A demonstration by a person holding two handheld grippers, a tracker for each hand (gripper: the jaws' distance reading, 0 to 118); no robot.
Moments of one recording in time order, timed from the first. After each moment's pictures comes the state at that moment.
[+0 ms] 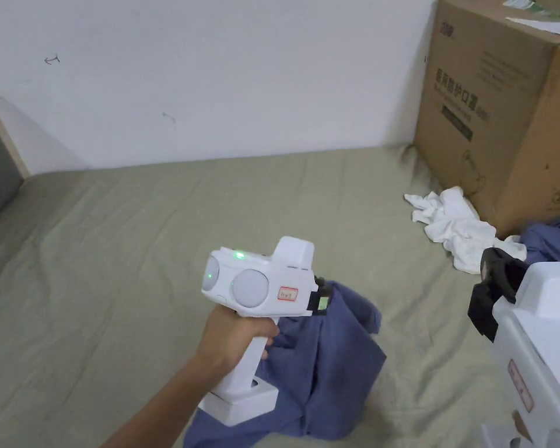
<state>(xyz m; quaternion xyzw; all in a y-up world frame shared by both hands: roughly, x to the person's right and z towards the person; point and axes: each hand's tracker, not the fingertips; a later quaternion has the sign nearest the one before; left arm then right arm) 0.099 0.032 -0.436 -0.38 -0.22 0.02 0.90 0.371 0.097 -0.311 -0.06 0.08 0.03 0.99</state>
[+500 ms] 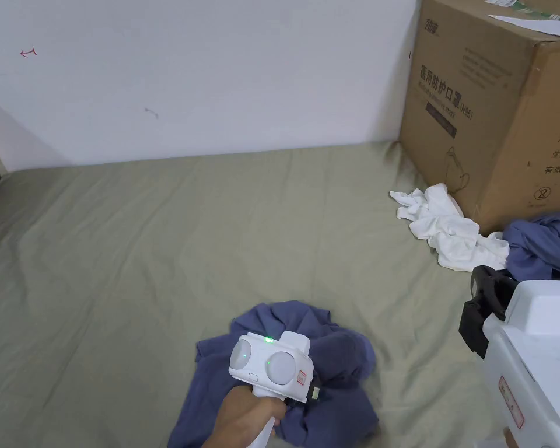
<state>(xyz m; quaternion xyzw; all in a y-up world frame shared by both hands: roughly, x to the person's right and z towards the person) 0.121 -0.110 -0.429 -0.52 -0.13 0.01 0.84 0.377 0.089 -0.314 -0.09 0.08 0.03 0.99</state>
